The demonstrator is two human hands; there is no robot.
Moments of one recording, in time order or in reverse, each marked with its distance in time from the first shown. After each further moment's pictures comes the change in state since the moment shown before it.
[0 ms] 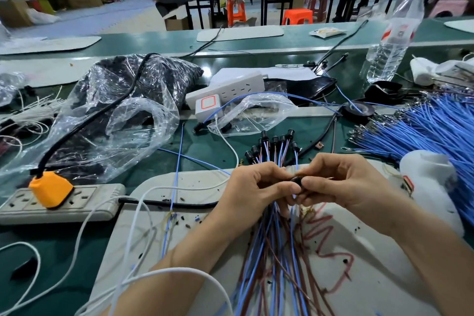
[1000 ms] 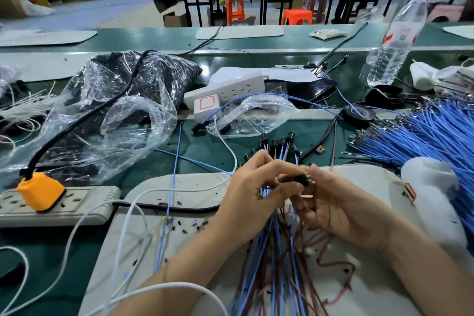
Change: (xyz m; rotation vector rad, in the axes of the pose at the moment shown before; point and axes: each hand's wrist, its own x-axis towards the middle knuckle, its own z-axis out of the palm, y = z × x) left_hand -0.001 0.008 0.001 0.359 0.085 0.255; right_hand 0.007 0.015 0.005 0.413 -0.250 0.194
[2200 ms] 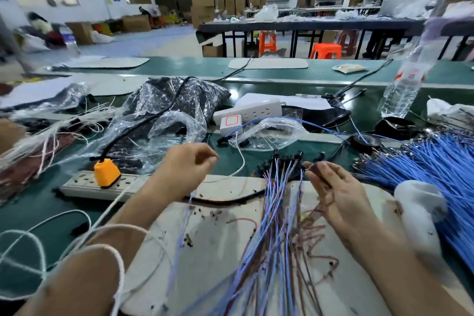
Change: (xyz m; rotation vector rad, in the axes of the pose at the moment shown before) left_hand -0.010 0.040 -0.105 0.762 0.149 -0.380; right_hand 0.014 -0.002 -0.010 0.310 0.554 -0.352
